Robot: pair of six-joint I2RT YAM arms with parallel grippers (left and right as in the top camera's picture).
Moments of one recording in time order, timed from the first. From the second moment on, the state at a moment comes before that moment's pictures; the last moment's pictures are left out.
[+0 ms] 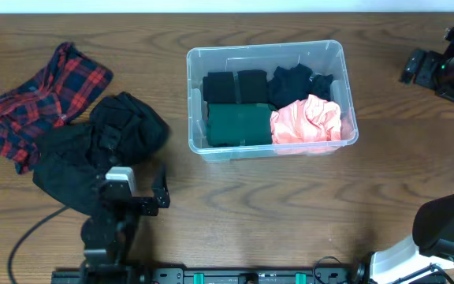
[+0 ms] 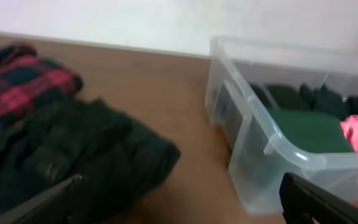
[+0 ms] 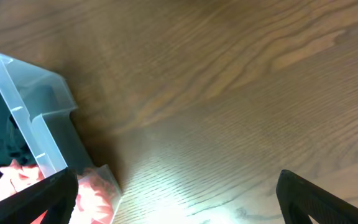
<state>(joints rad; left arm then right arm) 0.00 0.09 0.17 -0.33 0.15 -0.15 -0.28 1.78 1.84 -1.21 0.01 0.18</state>
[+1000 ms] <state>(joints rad) 0.00 1.06 1.04 -1.06 -0.04 -0.15 -0.28 1.78 1.84 -1.21 0.02 0.18</state>
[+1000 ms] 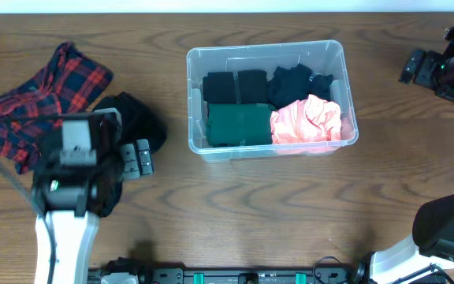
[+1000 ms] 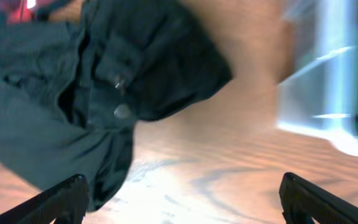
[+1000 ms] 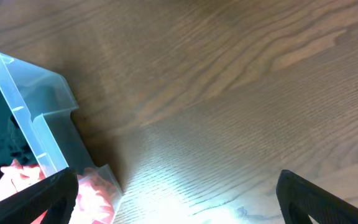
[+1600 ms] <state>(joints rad) 0.00 1.53 1.04 -0.95 -0.23 -0.14 -0.28 1.78 1.84 -1.21 0.02 0.18</state>
